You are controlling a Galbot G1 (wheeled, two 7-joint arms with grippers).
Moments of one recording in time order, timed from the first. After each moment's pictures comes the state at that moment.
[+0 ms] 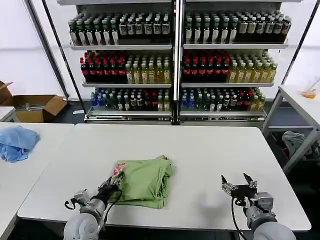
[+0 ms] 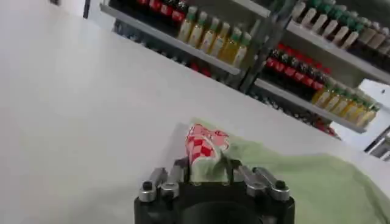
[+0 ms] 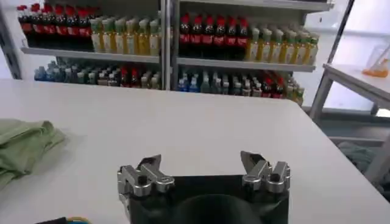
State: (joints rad) left arm 1.29 -1.33 -0.50 -1.82 -0.74 0.41 -0.11; right arm -1.47 0.97 0.49 2.18 0.60 -0.50 0.37
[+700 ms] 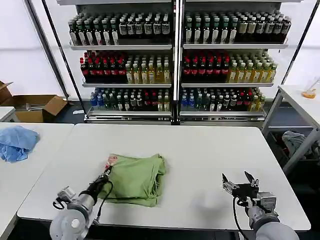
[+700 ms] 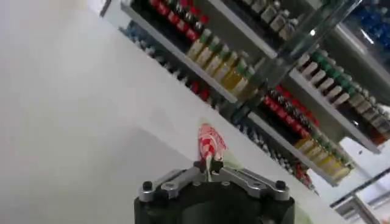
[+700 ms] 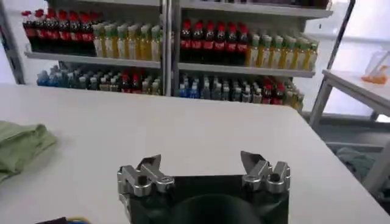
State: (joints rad) left arm 1.29 -1.33 -0.64 -1.90 -0.97 0.47 -0.14; right arm -1.48 0.95 0.50 2.21 0.61 -0.50 0.37
